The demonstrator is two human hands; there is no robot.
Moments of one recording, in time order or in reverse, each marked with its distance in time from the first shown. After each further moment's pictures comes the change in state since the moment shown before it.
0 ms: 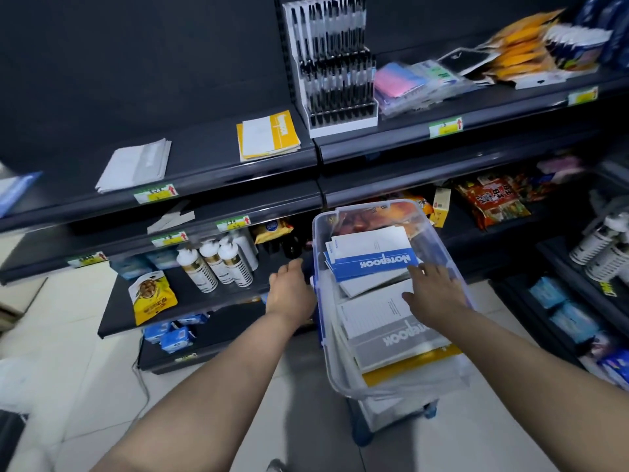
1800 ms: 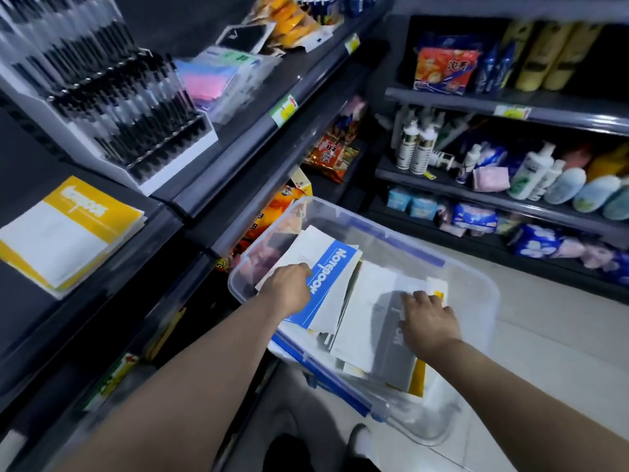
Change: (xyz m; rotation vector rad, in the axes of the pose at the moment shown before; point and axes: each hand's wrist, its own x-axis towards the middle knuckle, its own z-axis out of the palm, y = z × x) left_hand 0.196 0.059 0.050 0.529 -0.550 0.862; right_hand -0.014 -0.065 0.068 0.168 -0.175 0.814
